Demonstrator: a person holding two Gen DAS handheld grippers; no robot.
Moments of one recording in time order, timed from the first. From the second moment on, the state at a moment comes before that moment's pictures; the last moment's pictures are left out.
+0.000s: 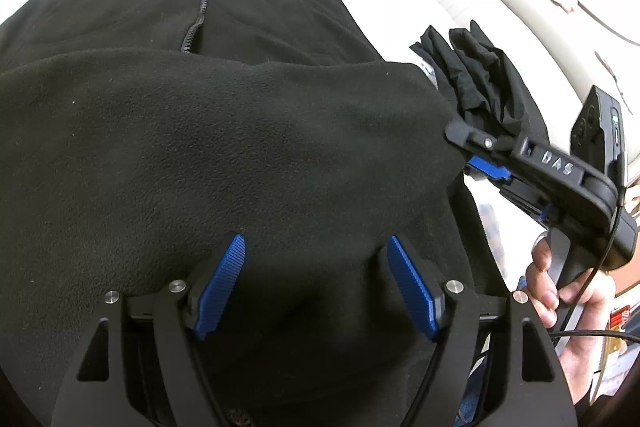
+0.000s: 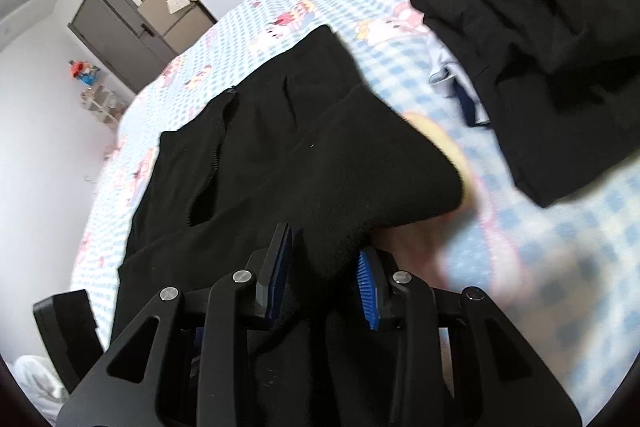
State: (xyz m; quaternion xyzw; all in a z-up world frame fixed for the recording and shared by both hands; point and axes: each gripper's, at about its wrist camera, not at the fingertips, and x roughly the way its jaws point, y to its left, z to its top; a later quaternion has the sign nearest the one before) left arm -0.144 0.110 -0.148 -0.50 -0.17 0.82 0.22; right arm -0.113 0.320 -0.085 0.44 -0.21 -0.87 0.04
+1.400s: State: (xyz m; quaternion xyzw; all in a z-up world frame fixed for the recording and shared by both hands) left arm -0.171 0.119 -0.120 -0.46 -0.21 0.82 0.26; right arm -0.140 0.374 -0.153 0.46 -0.41 -0.79 0.08
